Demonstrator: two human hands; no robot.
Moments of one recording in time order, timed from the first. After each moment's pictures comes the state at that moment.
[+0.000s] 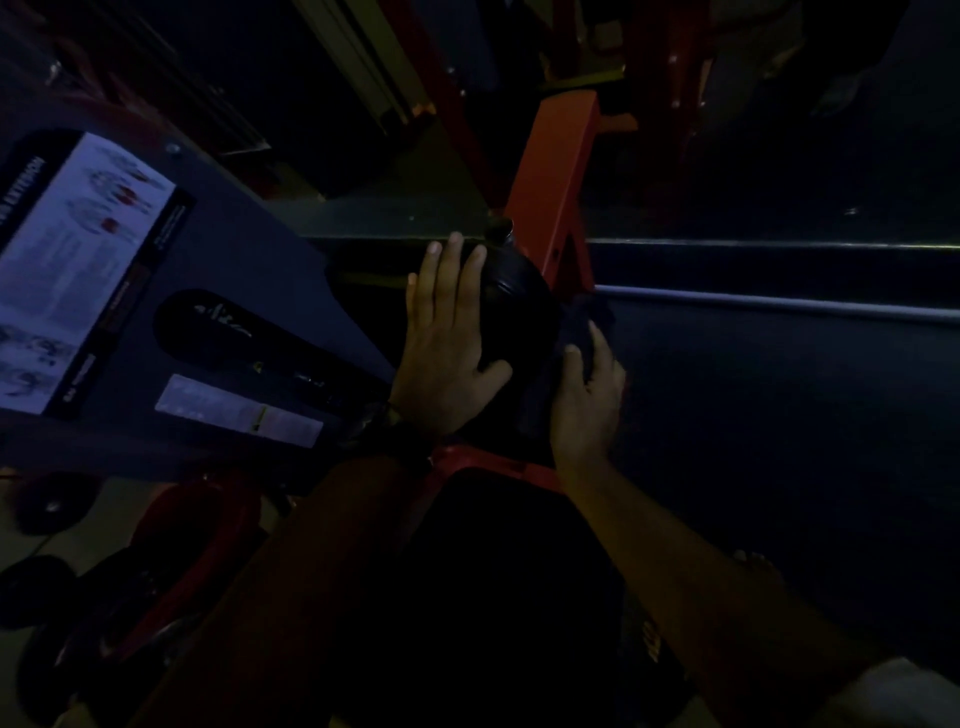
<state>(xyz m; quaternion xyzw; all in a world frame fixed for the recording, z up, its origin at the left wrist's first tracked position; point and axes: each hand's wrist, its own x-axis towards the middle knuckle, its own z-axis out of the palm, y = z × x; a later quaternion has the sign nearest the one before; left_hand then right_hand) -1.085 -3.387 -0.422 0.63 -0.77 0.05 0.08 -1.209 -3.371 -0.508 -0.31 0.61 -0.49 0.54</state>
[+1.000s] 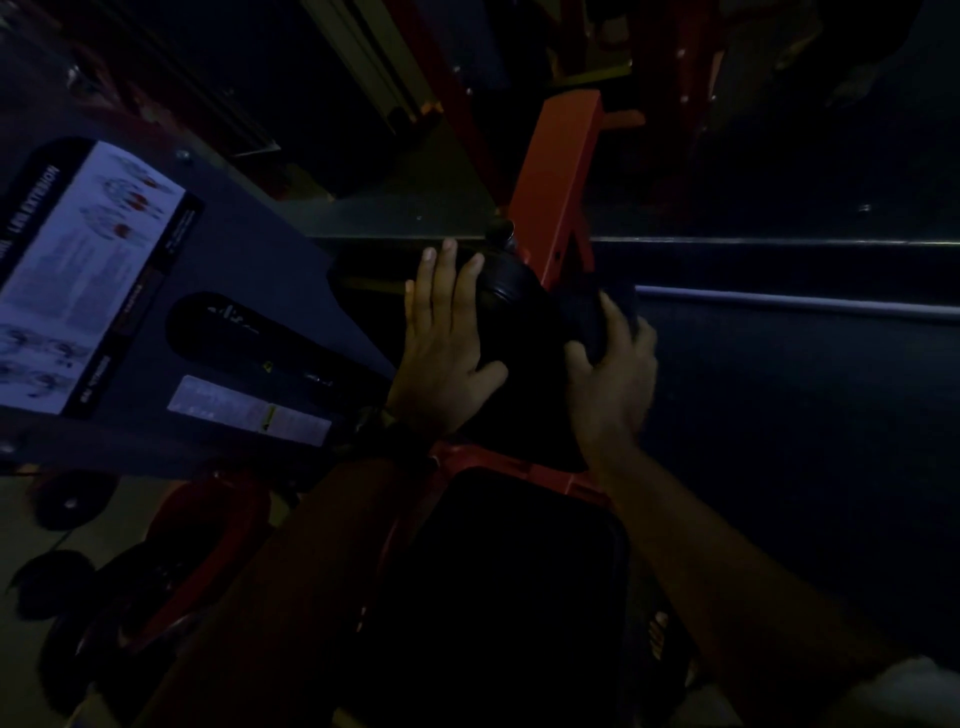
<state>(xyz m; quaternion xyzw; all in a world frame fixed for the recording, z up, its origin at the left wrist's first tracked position) -1.088 -3.388 -0.420 0.64 -0.76 0.03 0.08 -1.238 -3.400 -0.504 -0.43 0.67 -0.43 0.43</state>
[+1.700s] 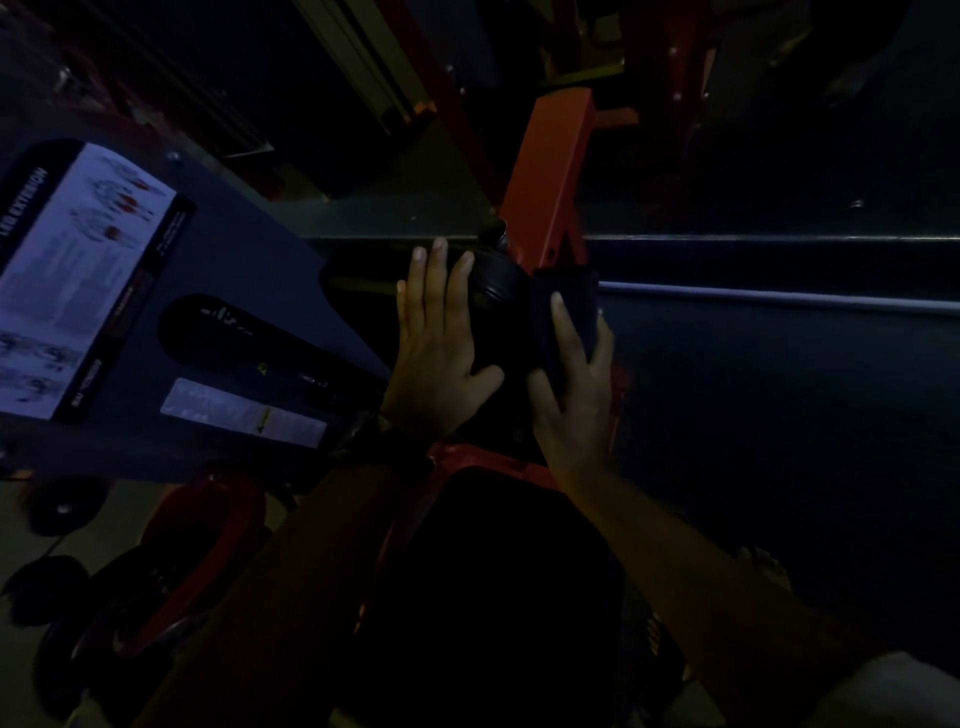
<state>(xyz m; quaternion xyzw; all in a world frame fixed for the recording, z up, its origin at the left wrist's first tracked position) -1.090 -3.385 -0.420 0.64 -0.77 0.03 0.07 -1.219 -3.372 -0.514 -0.53 0.48 -0.58 0.39</state>
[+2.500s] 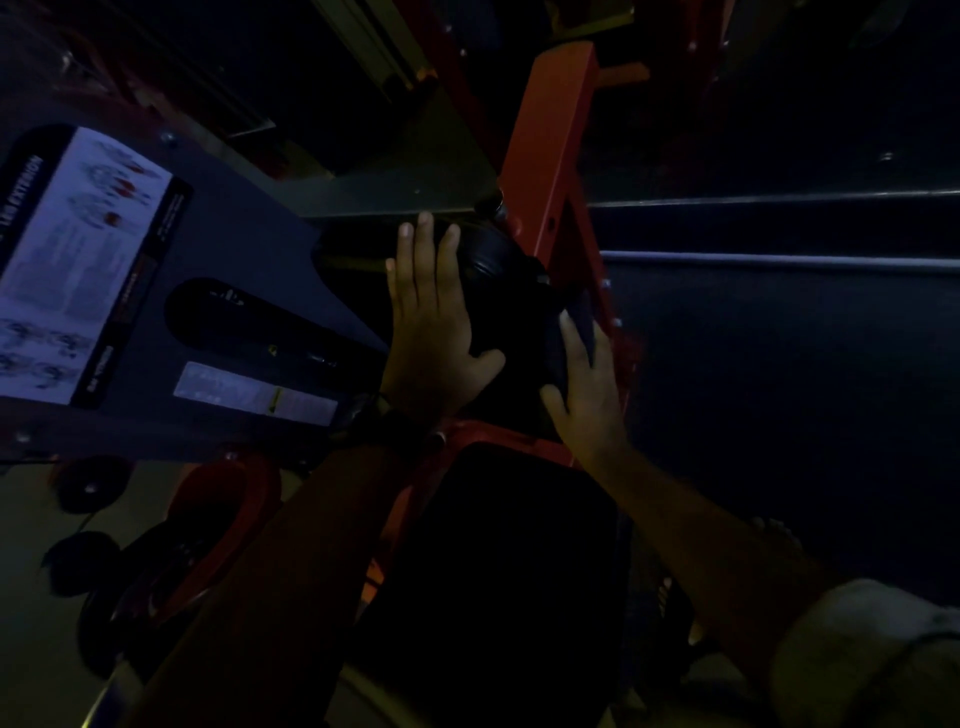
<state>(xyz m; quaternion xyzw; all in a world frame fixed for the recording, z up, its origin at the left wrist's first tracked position) -1.098 -3.387 -0.423 0.65 -0.75 0.09 0.05 -1.235 -3.370 -0.572 -0.63 0.48 -0.45 0.41</state>
